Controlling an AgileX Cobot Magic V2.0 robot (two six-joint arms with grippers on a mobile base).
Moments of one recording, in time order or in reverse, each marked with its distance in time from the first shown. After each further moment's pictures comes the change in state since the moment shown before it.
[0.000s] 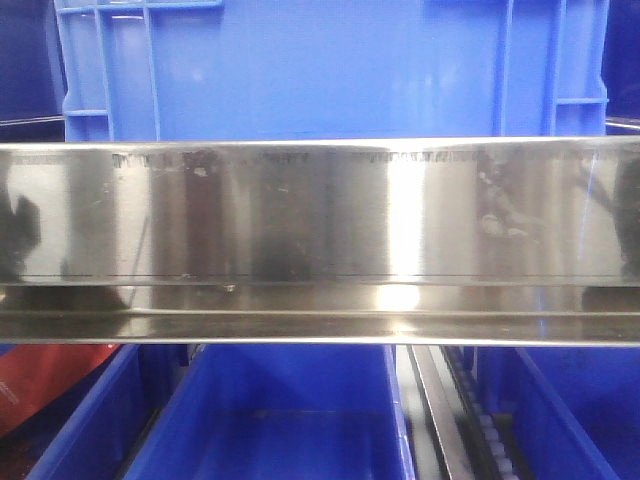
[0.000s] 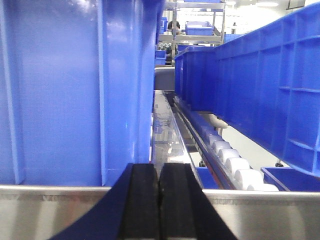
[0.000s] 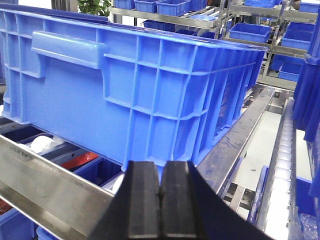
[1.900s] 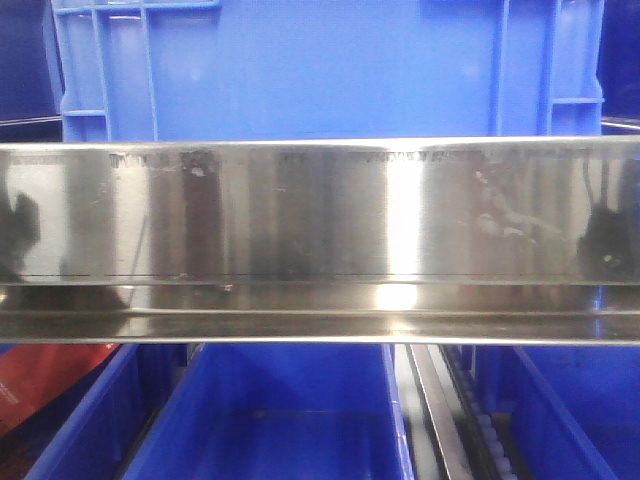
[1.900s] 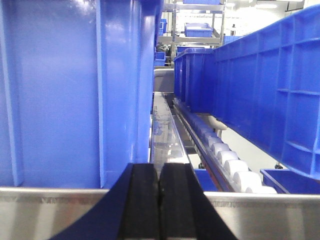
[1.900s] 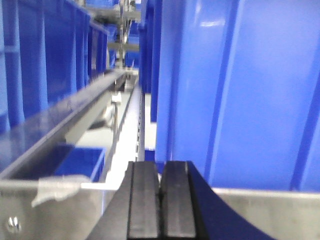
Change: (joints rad) left arm 0.000 0.000 0.000 0.000 -0.005 -0.002; right arm -0.523 -0.127 0.368 -0.019 -0.329 0.023
